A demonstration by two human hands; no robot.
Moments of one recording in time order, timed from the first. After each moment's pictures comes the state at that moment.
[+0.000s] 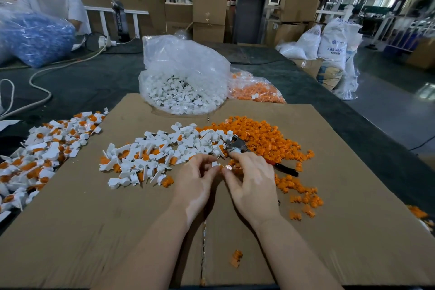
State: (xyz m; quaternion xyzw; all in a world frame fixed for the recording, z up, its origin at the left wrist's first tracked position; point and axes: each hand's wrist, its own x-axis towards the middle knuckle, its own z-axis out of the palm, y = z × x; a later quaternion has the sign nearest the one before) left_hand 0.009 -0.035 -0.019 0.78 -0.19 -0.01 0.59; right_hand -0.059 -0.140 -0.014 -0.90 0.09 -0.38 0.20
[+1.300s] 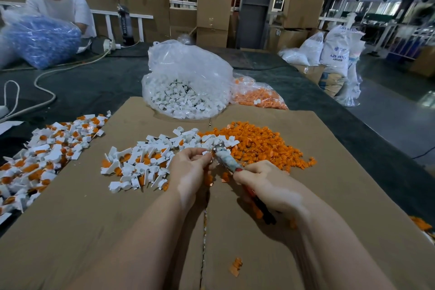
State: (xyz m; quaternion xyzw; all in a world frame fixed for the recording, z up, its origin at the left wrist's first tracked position) left_hand 0.030 -0.042 0.000 0.64 -0.02 -0.12 0.76; right_hand -0.075 -0.155 0.064 -0.88 0.16 0.06 0.44
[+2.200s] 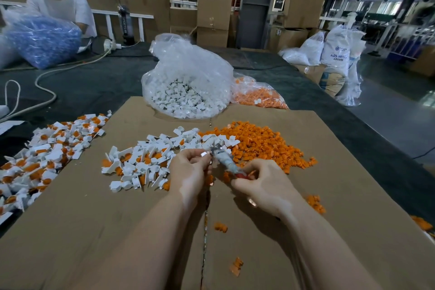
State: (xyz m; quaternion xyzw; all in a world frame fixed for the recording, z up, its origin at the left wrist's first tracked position) left_hand 0.024 -0.041 0.001 0.67 -0.01 -0.09 0.74; right_hand -0.065 -0.160 0.036 -0.90 0.20 -0.03 0.38
